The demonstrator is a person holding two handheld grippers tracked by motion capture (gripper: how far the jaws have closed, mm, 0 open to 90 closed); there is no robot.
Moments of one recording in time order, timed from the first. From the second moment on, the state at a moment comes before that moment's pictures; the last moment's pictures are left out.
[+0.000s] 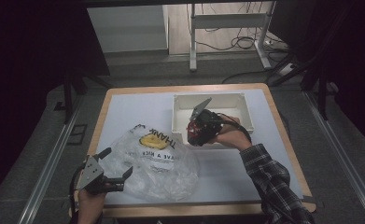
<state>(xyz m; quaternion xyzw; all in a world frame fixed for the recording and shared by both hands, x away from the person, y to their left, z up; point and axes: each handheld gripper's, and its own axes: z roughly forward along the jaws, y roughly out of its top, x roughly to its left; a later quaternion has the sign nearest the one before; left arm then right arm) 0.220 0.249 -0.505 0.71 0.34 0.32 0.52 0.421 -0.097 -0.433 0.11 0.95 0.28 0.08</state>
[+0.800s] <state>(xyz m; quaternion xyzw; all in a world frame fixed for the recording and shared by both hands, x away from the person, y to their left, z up) 0.220 0.249 -0.505 0.71 0.34 0.33 0.52 0.455 -0.087 -0.442 0.12 0.95 0.28 0.08</state>
